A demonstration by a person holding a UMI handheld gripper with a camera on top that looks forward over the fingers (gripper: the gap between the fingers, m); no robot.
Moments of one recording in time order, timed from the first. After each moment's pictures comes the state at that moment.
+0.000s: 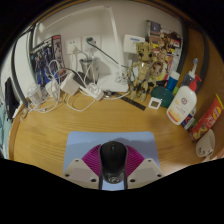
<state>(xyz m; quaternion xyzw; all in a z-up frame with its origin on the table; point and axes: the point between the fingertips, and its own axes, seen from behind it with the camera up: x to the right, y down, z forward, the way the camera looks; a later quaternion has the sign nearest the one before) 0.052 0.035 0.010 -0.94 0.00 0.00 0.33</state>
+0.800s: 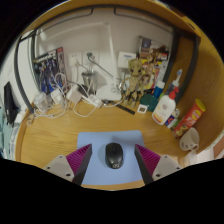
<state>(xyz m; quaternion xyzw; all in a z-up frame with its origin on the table) 0.048 -0.015 0.098 -0.94 0.03 -0.03 0.35</state>
